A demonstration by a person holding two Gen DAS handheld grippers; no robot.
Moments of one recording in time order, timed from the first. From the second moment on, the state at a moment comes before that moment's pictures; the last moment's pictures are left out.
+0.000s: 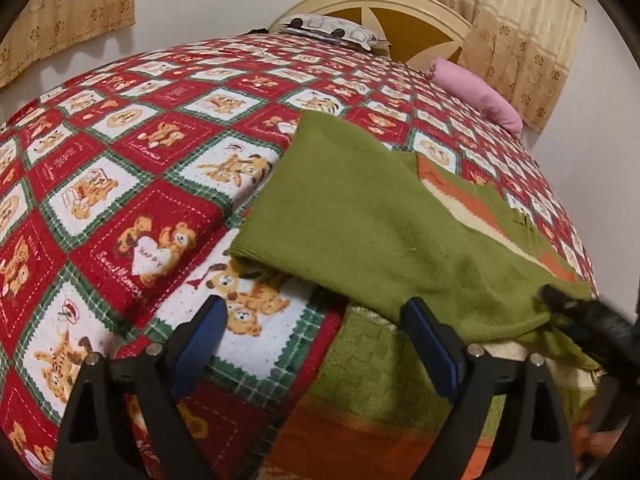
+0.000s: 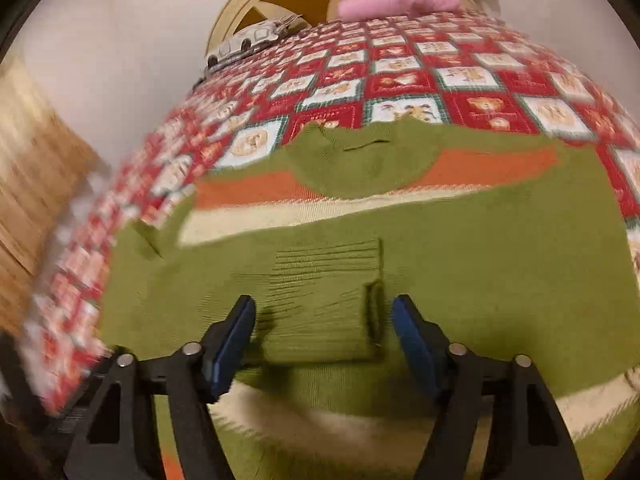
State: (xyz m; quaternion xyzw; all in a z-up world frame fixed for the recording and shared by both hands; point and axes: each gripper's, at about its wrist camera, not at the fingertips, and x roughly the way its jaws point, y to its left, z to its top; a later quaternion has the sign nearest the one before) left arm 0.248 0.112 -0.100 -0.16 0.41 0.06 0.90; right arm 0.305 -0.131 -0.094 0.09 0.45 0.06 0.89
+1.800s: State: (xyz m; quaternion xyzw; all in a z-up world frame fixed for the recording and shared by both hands) left arm 0.258 0.090 -0.059 -0.06 0.36 0.11 0.92; right arm 0.221 -0.236 -0.052 0.02 0.39 -0.02 0.92
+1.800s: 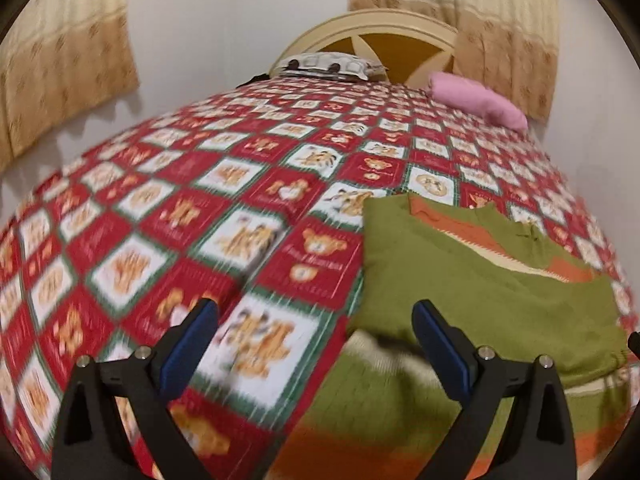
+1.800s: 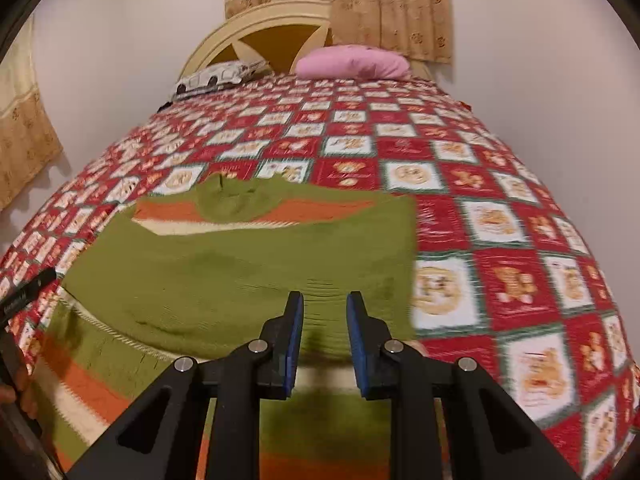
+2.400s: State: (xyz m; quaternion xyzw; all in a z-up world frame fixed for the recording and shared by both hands) left arm 0.239 0.118 -0.075 -0.05 0.41 0.02 0.91; right arm 0.178 -0.256 -0.055 0.11 0.38 0.00 0.92
